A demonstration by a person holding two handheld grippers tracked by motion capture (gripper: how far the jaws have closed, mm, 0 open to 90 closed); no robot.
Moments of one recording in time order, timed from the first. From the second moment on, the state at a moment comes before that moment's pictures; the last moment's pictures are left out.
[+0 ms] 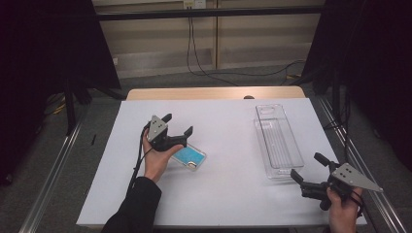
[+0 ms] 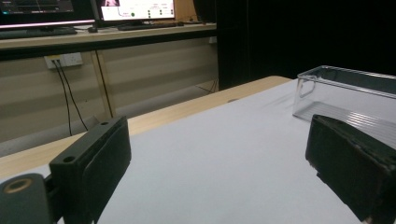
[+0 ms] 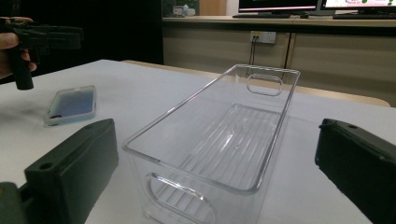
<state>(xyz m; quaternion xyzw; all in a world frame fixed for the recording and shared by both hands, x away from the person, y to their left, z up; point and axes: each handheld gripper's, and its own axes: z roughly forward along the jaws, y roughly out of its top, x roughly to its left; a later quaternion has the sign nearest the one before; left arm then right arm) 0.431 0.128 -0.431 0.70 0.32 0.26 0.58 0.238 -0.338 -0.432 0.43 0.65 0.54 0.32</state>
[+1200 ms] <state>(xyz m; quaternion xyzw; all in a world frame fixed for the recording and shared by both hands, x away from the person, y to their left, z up) 0.433 0.129 -0.436 0.74 0.33 0.18 0.57 0.236 -0.338 -0.432 0.43 0.64 0.54 0.32</state>
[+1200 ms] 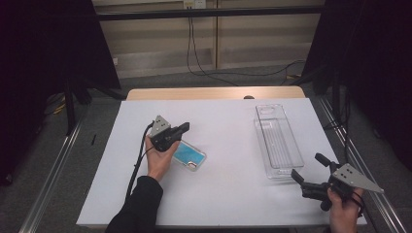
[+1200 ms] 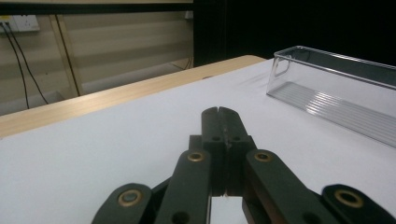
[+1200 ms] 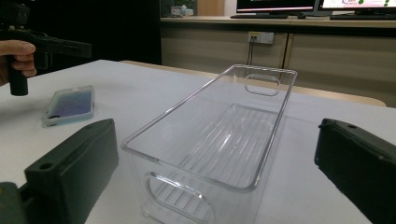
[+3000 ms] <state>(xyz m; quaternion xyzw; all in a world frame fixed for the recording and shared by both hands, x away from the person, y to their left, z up) 0.497 0.112 -0.452 0.88 0.36 0.06 0.31 0.237 -0.338 -0.432 0.43 0.65 0.54 0.32</state>
